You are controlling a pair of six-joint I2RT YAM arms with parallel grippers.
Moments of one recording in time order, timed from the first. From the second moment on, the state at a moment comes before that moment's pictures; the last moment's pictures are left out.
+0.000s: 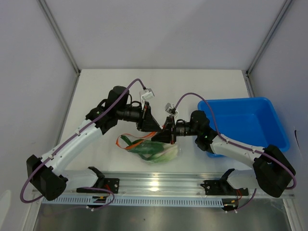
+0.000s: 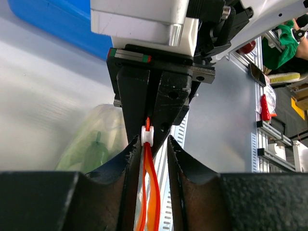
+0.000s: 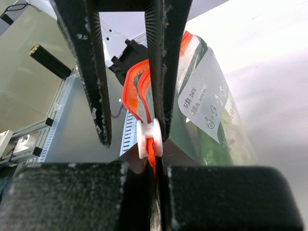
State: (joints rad) left arm -0.62 1.20 1.13 -0.43 0.88 -0.23; right arm 0.76 1.28 0.65 0.63 -0.86 0.49
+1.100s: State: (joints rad) left arm -0.62 1.19 1.12 -0.43 0.84 -0.24; right arm 0.77 1.27 0.67 0.58 -0.82 0.48
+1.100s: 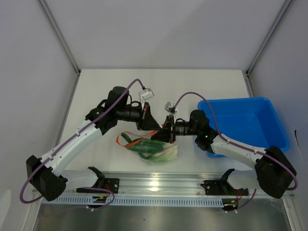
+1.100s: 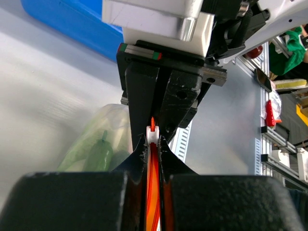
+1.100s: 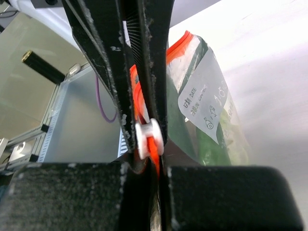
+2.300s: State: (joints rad) left arm -0.62 1.03 1.00 -0.52 0.60 -0.15; right arm 0.63 1.07 0.54 0.63 -0.70 0.68
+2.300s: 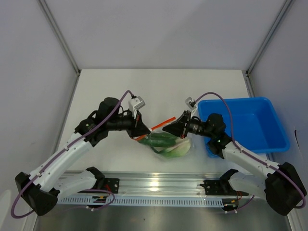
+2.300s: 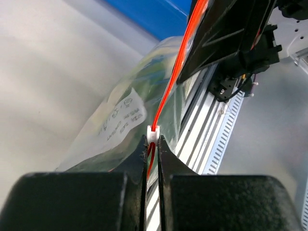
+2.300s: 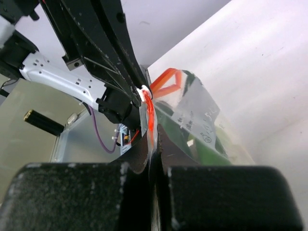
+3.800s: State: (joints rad) left arm -0.61 0.87 1.06 -0.73 0.48 -0.04; right arm 0.74 1.16 1.10 -0.31 -0.64 0.09
